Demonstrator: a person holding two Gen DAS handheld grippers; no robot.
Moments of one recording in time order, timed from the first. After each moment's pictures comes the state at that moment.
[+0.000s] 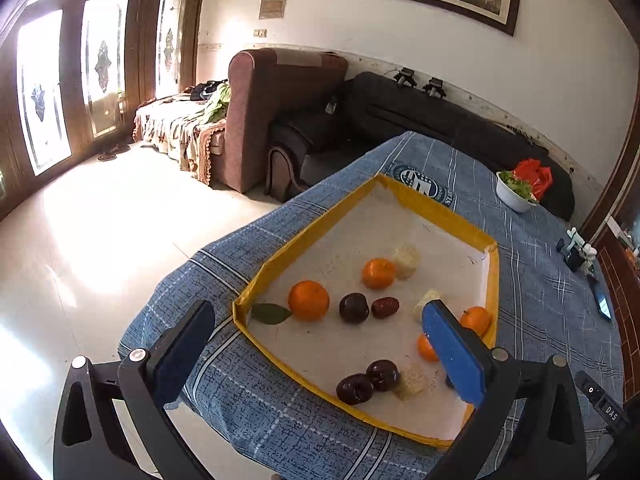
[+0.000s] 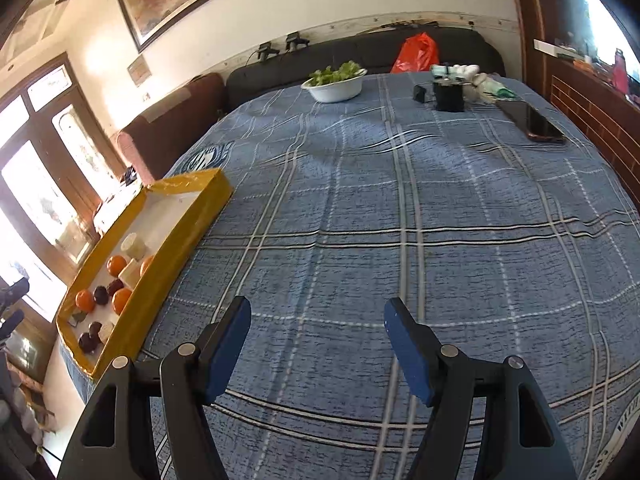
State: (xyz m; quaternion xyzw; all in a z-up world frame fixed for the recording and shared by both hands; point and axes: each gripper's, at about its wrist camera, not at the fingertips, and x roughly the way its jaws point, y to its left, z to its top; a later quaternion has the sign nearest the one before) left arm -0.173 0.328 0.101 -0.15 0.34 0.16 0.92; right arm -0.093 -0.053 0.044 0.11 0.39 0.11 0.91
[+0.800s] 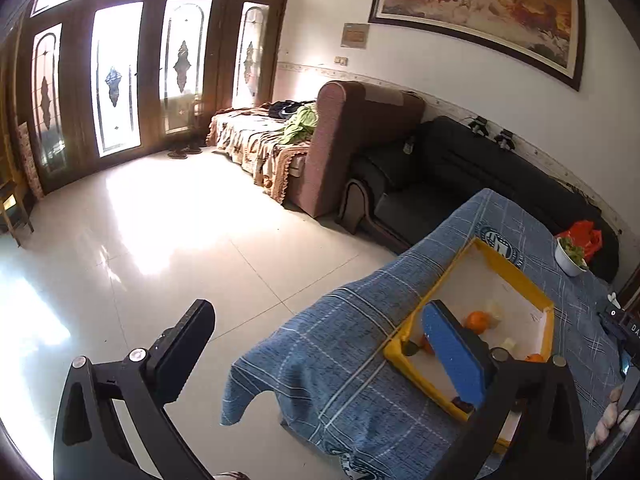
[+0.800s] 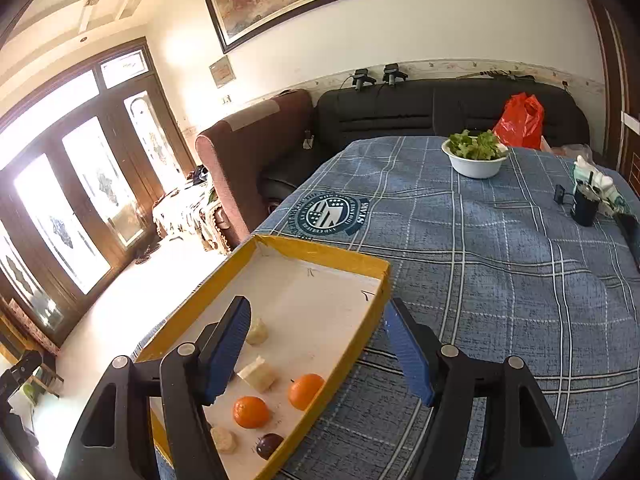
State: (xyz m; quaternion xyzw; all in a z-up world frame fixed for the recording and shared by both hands) left arm -0.268 0.428 0.147 -0.19 0.28 0.30 0.89; right arm -0.021 0.096 0.128 0.07 0.32 0.23 0.92
